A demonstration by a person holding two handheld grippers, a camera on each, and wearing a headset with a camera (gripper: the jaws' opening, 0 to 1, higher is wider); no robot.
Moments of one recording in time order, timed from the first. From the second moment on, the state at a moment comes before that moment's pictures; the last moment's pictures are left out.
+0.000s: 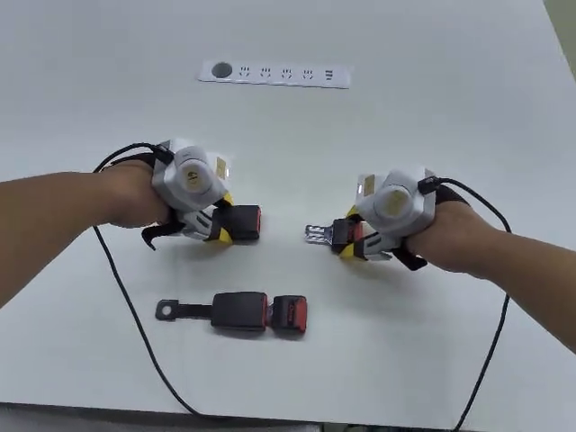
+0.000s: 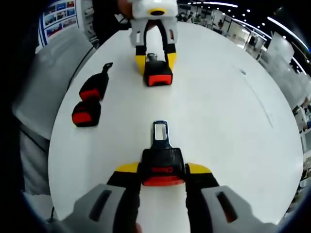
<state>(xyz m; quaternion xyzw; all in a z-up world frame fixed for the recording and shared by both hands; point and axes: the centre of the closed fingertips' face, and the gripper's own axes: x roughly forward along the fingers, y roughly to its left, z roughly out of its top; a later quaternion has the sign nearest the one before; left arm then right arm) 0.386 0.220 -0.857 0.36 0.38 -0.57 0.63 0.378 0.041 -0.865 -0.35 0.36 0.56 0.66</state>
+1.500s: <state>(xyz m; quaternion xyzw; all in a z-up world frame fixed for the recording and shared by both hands) 0.265 0.320 -0.762 0.25 0.38 -0.36 0.81 0.297 -0.011 -0.779 -0.27 0.31 0.45 0.79</state>
